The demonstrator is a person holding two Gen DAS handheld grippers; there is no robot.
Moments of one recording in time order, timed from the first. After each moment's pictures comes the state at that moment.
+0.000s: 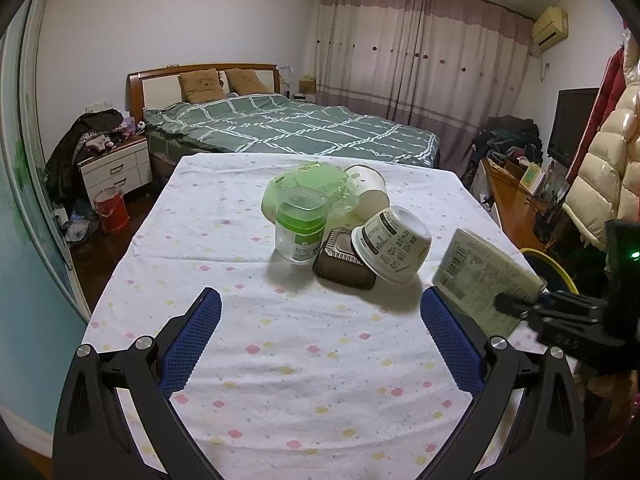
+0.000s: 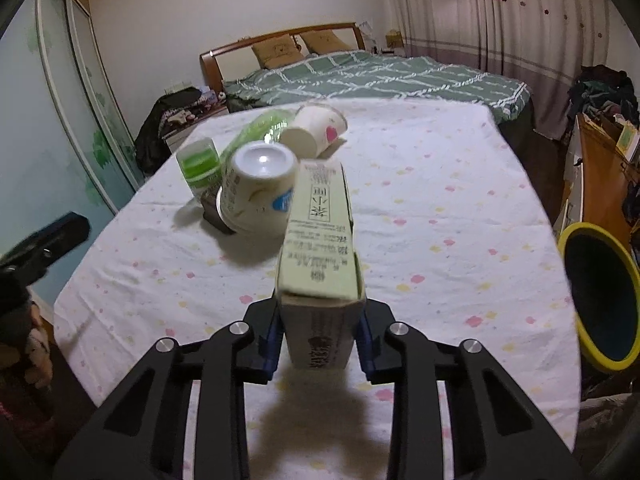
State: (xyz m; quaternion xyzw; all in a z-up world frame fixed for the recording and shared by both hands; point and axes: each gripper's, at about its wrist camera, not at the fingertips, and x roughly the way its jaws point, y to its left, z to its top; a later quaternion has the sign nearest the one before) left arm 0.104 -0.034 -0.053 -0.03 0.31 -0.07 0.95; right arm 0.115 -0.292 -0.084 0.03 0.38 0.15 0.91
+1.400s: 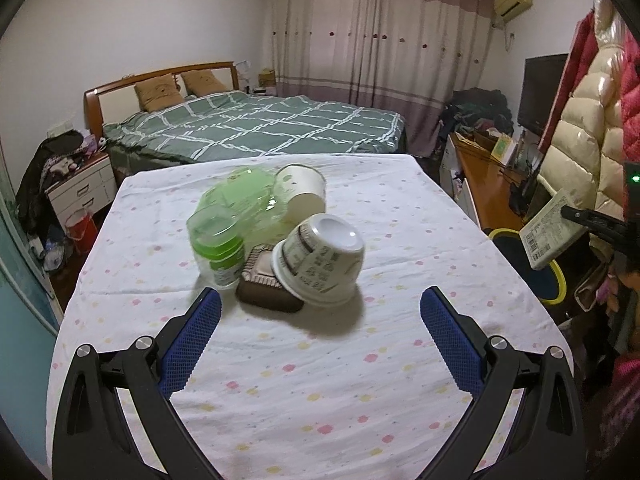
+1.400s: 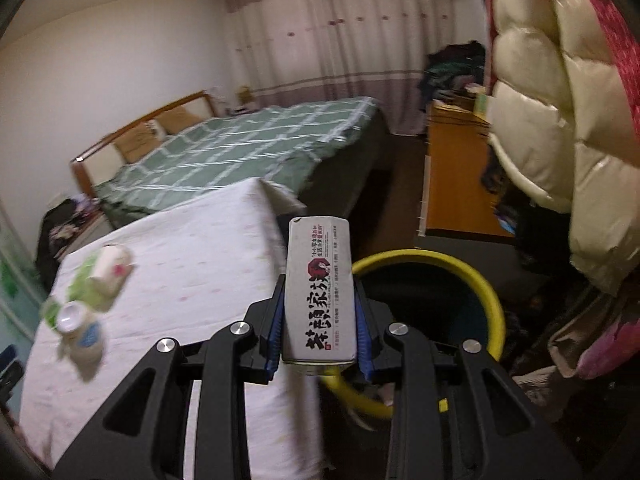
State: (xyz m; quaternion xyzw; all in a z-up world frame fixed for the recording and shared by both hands) left arm 0.138 -0.108 -0.047 0.02 0.32 -0.14 0.94; right arm 0.121 -0.525 -0.038 0.12 0.31 -0.11 0.94
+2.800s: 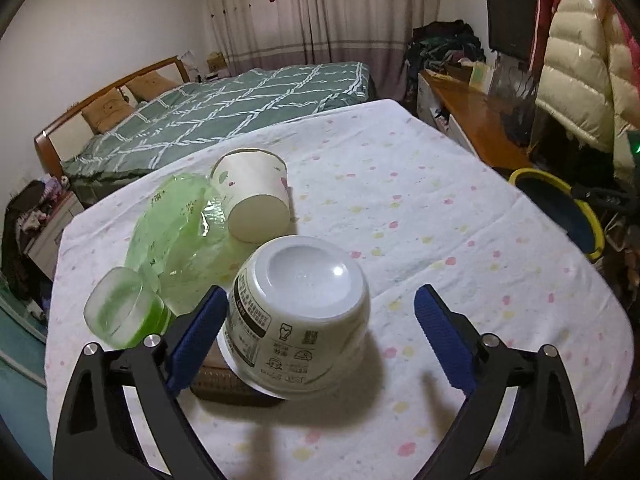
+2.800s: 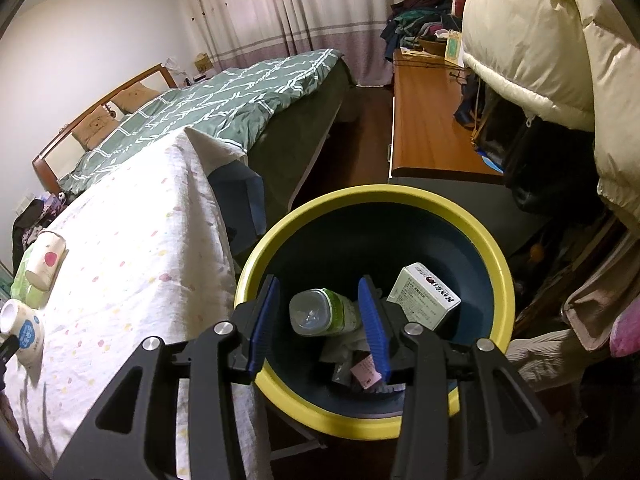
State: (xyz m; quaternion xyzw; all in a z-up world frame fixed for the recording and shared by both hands) left arm 0.248 -0.168 -0.092 0.14 0.37 -0.19 0.90; right arm 0.153 -0.565 -0.118 0.16 0.38 -0.15 0.90
